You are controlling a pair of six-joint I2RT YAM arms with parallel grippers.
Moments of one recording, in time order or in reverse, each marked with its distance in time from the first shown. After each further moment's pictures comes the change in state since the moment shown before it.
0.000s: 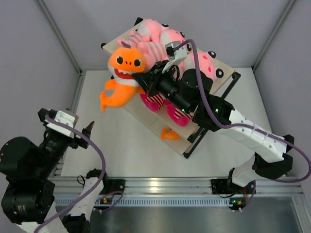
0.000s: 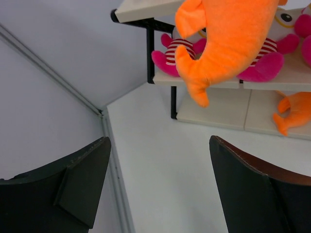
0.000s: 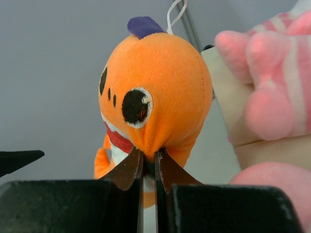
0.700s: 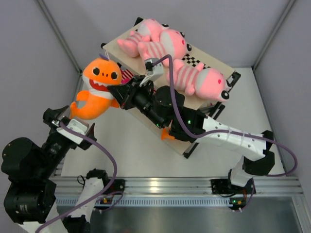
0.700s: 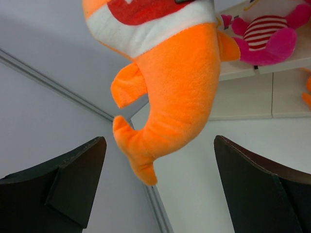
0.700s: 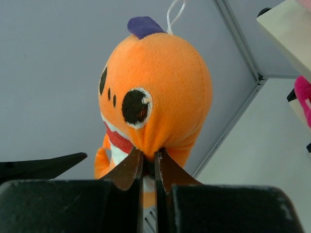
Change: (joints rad) left arm -0.002 -0.032 0.001 0.015 0.041 0.228; right arm 0.163 0.138 -0.008 0.203 0.135 0.169
